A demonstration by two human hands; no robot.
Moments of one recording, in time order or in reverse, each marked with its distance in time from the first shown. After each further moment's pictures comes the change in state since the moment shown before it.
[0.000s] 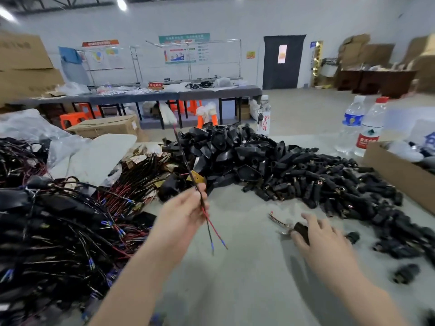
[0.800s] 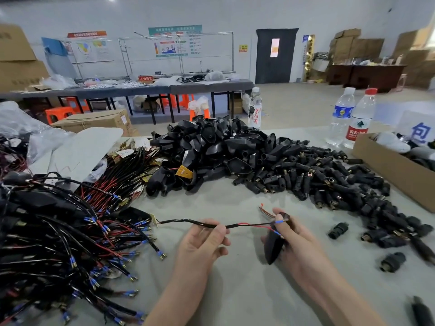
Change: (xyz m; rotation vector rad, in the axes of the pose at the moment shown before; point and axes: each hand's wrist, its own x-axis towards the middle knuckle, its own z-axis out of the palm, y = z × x) left_hand -0.044 -0.081 0.012 0.042 -0.003 0.055; right_hand -0.020 -0.020 0.013 1.759 -0.327 0.258
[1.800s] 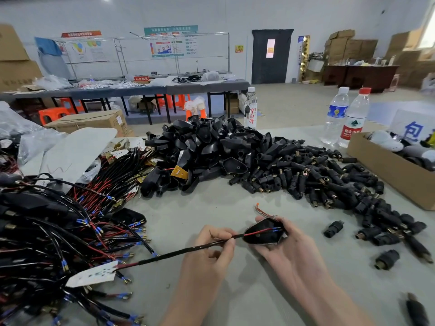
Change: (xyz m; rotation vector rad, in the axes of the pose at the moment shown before) left_hand -0.009 -0.018 0.006 0.559 -0.029 0.251; right_hand 0.005 0.005 0.005 0.521 -0.056 0.145
